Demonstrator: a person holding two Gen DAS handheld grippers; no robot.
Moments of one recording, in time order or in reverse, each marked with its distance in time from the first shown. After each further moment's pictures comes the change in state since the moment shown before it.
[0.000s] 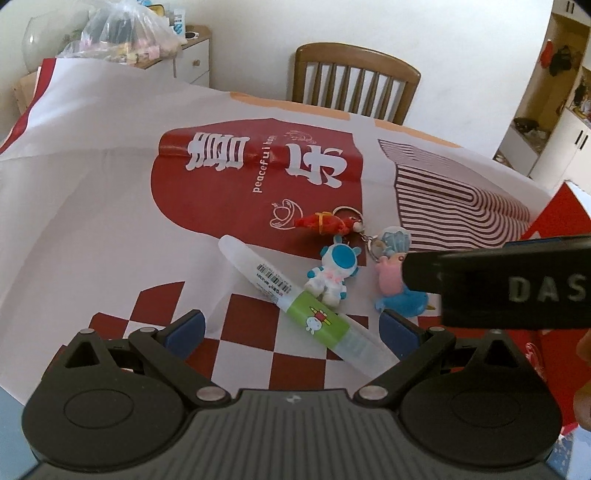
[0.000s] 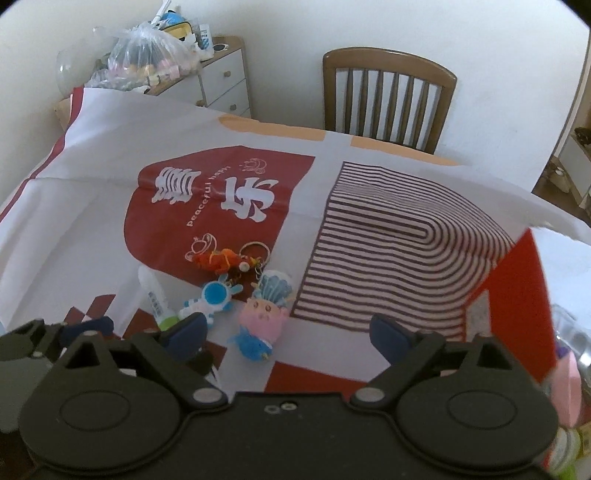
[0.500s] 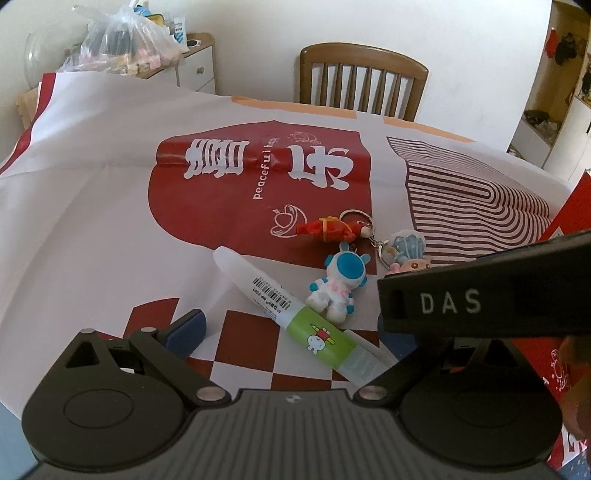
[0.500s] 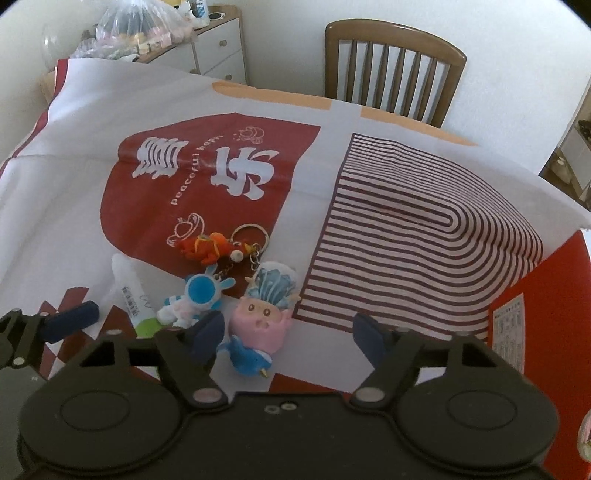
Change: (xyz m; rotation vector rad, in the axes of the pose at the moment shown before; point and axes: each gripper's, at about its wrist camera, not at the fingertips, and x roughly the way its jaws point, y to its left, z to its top) left arm 0.013 -0.010 0.002 0.038 -0.017 0.055; right arm 0.040 0.007 0.007 -0.017 0.092 -0.031
